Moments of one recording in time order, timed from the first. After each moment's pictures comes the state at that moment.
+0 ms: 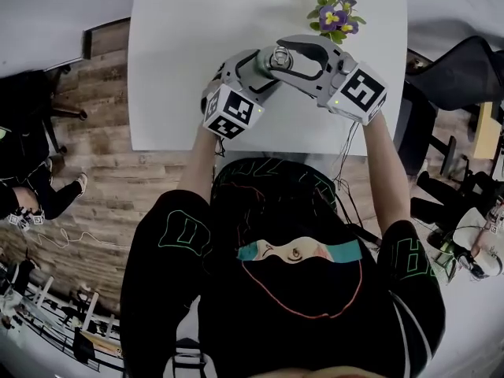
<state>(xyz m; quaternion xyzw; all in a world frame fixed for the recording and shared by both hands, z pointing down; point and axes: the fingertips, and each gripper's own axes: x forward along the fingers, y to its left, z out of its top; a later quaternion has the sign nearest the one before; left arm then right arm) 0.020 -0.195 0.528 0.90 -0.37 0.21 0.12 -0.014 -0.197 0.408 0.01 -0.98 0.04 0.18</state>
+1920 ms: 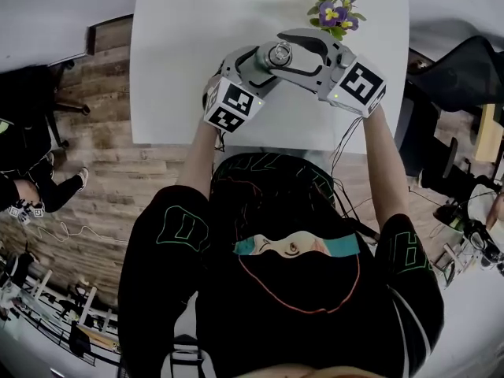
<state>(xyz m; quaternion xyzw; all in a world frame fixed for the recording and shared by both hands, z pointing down) 0.020 -0.194 0.530 0.89 -0.38 0.21 0.15 -0.012 -0.193 0.409 -0.02 -0.98 0.02 0.19</state>
